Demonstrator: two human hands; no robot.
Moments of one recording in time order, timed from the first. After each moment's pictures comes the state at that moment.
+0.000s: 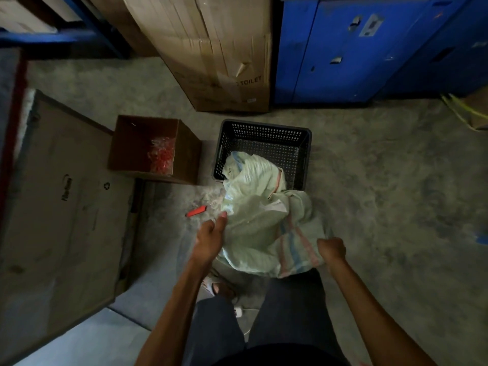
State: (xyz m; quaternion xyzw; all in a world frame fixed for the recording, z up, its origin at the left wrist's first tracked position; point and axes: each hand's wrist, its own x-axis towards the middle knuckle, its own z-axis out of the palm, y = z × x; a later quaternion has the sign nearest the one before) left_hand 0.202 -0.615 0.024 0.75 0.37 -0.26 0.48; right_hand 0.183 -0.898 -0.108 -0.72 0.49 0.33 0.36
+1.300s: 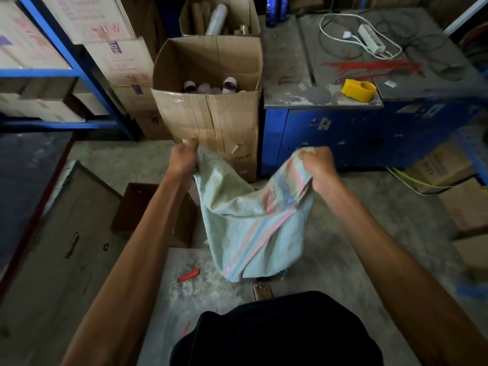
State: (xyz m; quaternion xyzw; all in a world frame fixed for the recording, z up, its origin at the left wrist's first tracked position) left_hand 0.371 -0.558 0.205 0.71 0.25 -0.04 0.65; right_hand 0.378 -0.828 0.177 -0.76 0.30 0.01 0.57
